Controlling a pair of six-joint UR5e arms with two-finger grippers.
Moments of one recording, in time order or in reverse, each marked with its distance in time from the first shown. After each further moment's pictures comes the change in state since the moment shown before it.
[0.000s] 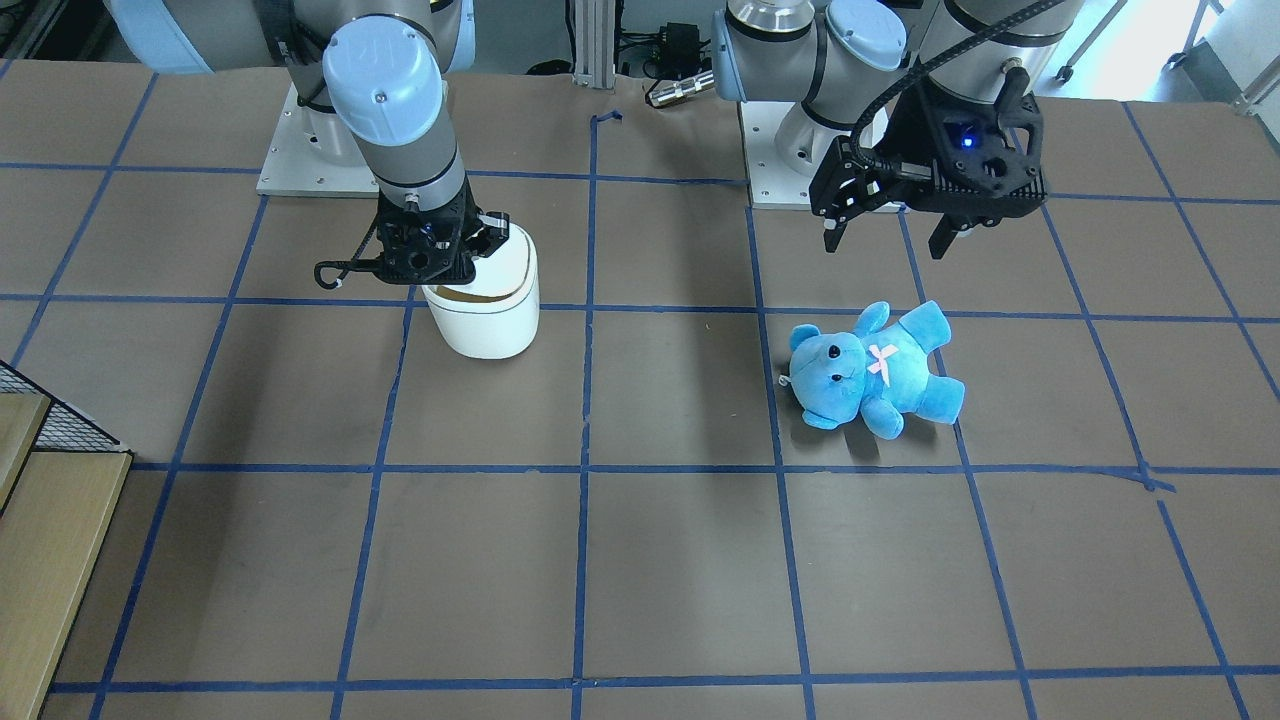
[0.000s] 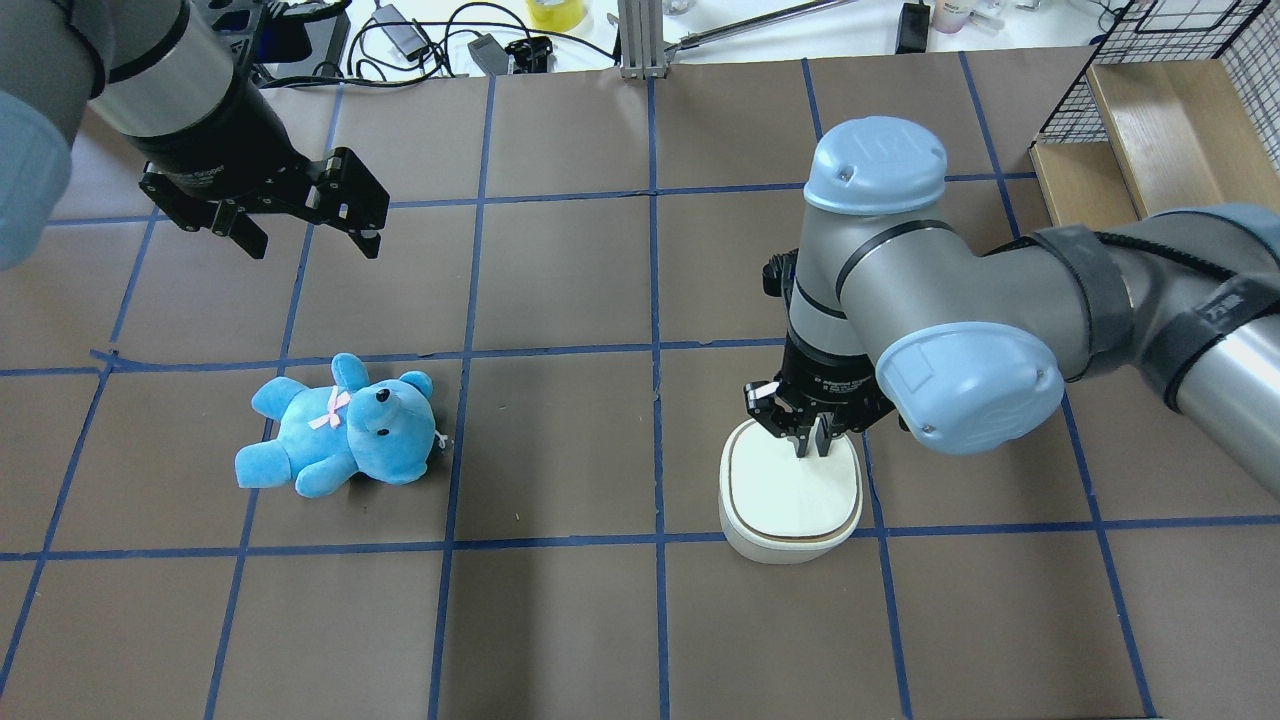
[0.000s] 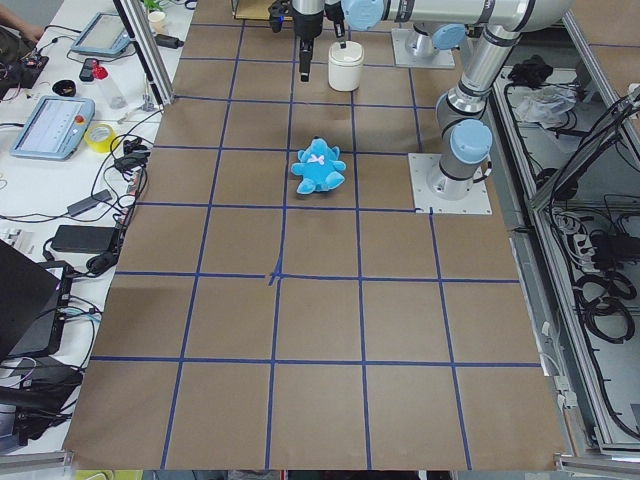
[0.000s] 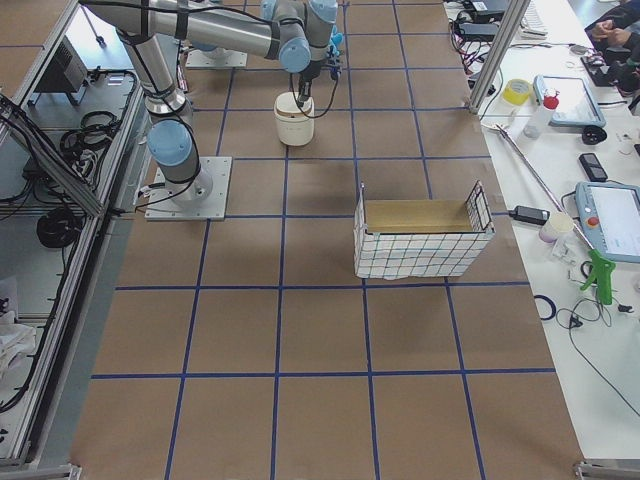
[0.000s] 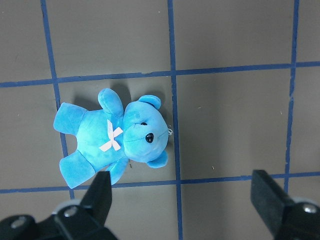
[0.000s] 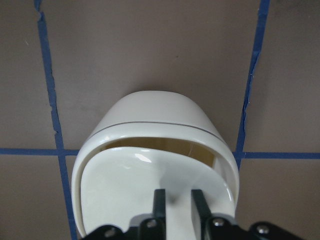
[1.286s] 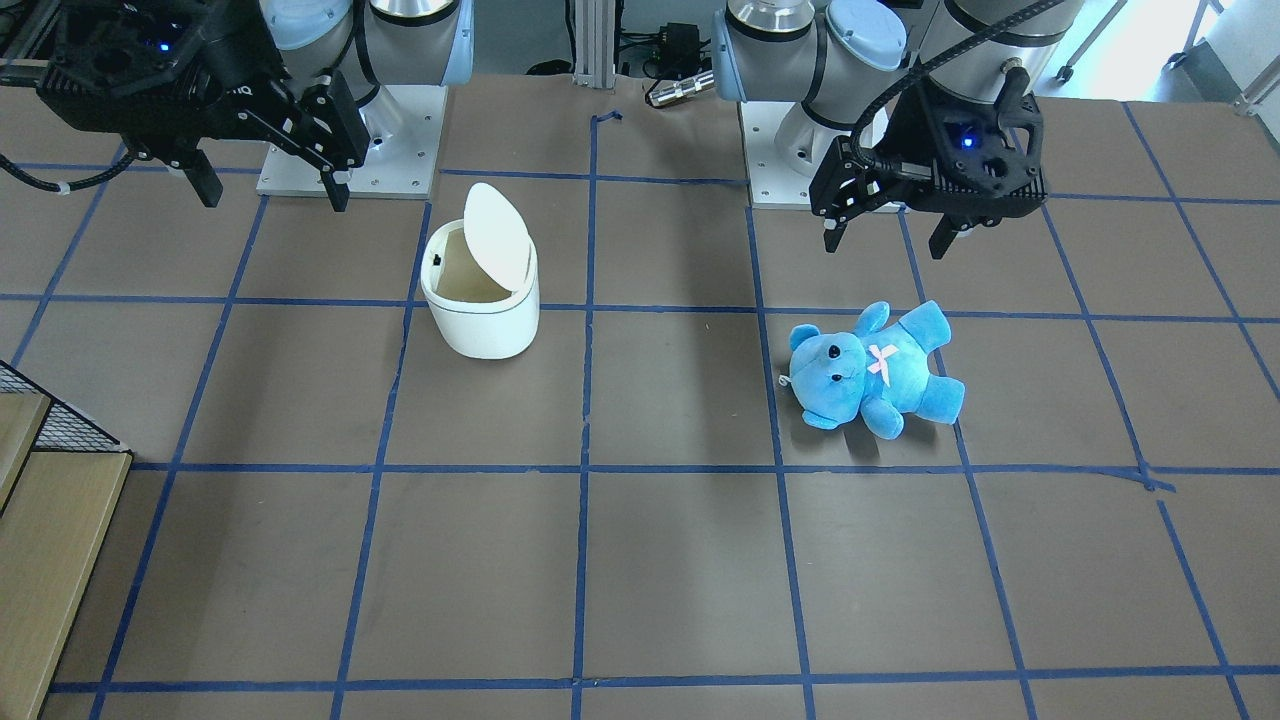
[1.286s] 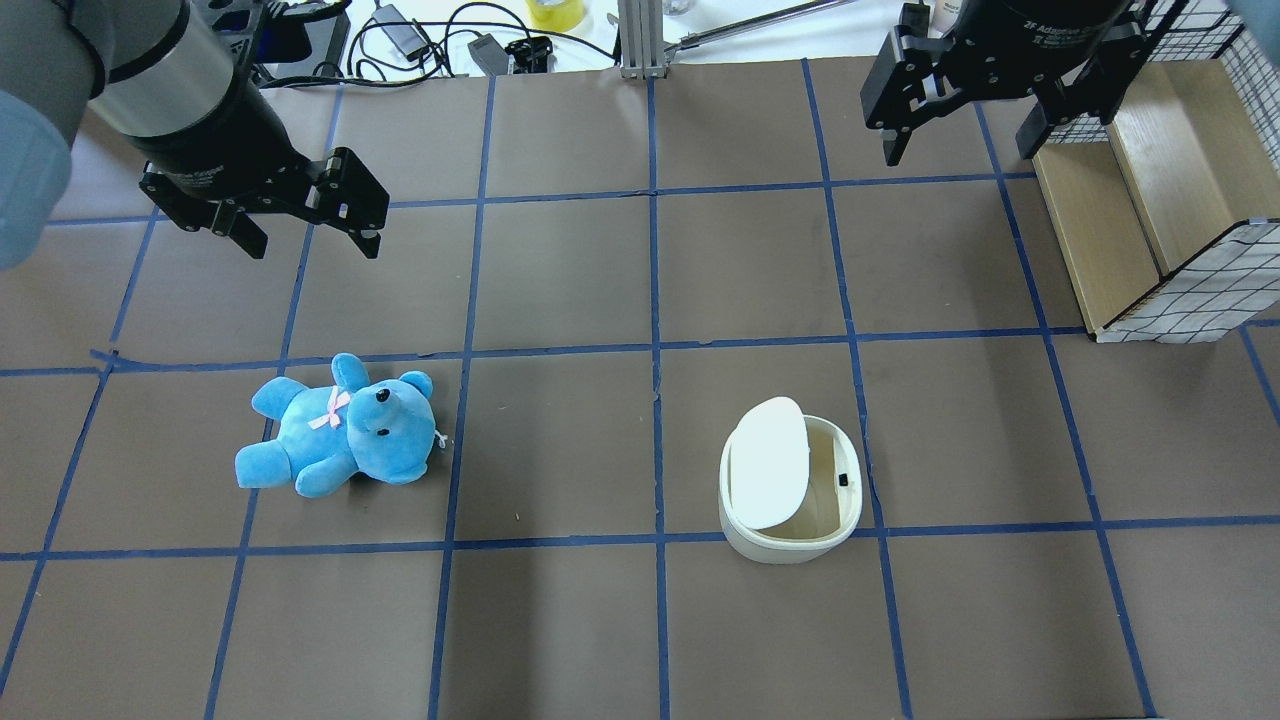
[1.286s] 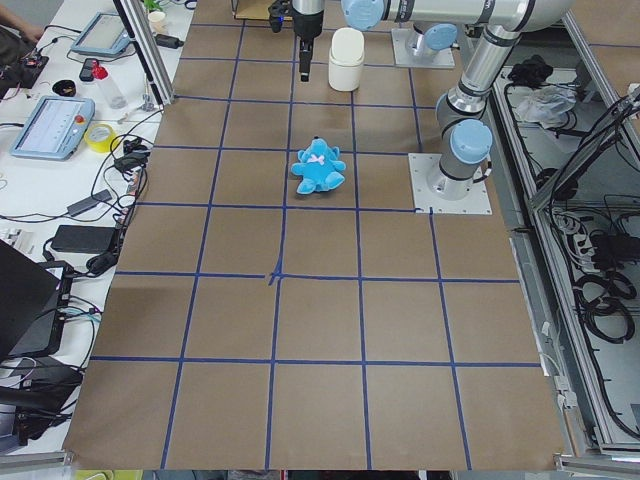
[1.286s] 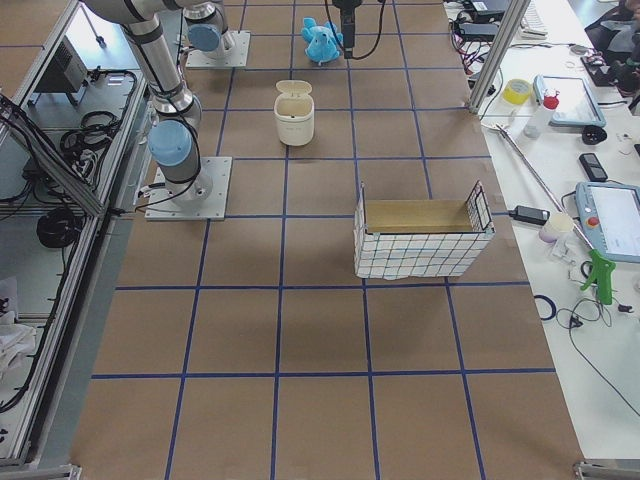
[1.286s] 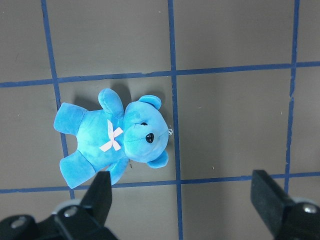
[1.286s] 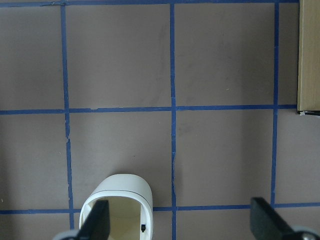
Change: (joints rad) left arm 0.000 0.000 0.000 0.000 0.000 0.000; right arm -0.169 -0.002 -0.498 0.234 -0.050 -0.132
